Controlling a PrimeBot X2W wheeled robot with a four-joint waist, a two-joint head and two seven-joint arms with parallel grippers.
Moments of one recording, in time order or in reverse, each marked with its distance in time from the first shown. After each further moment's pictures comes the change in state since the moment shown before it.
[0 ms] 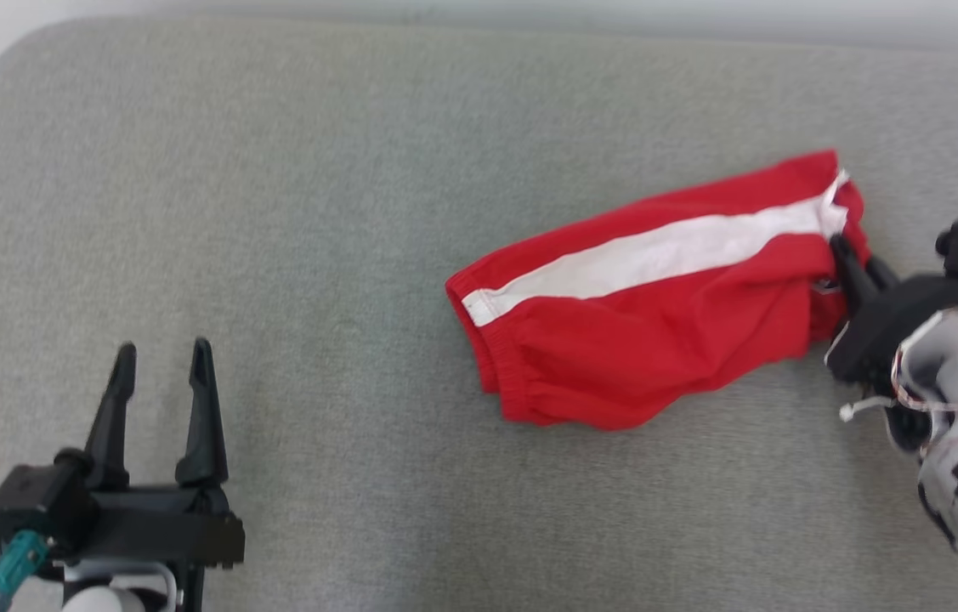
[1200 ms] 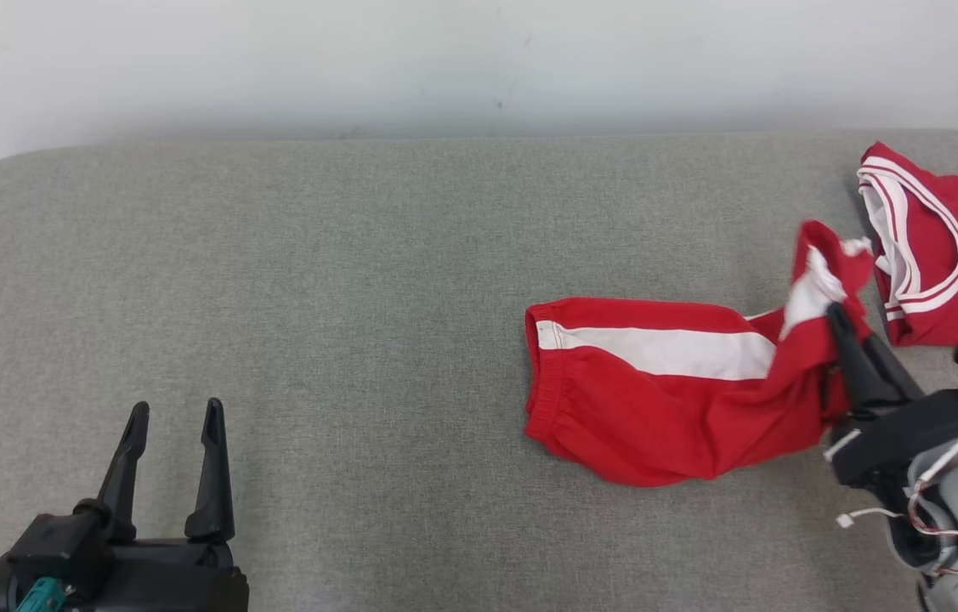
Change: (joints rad) left arm 0.106 0.011 -0.012 -0.006 0.037 0.000 0.000; right arm 0.391 -0.092 -0.148 -0.445 -0.007 0.000 -0.127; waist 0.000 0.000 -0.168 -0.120
